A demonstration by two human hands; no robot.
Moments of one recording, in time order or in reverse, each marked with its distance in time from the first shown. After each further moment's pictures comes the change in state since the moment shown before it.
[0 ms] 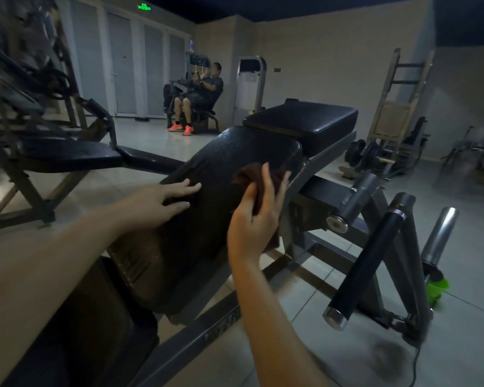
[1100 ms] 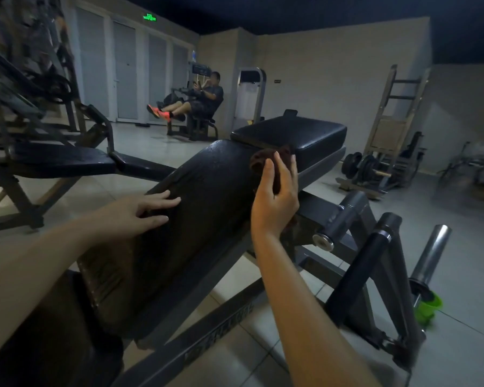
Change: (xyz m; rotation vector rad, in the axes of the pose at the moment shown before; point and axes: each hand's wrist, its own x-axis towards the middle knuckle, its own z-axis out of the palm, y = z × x) left_hand 0.010 -0.008 -0.002 -0.121 0.005 0.050; right_hand 0.099 0.015 -0.018 -0.008 -0.003 -0.051
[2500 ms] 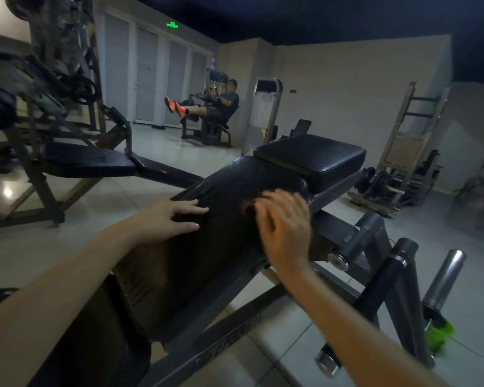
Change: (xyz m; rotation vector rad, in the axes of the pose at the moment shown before) left_hand 0.007 0.000 -0.007 -0.083 0.036 -0.006; right_hand -0.012 -0.009 -0.022 -0.561 -0.360 -0.654
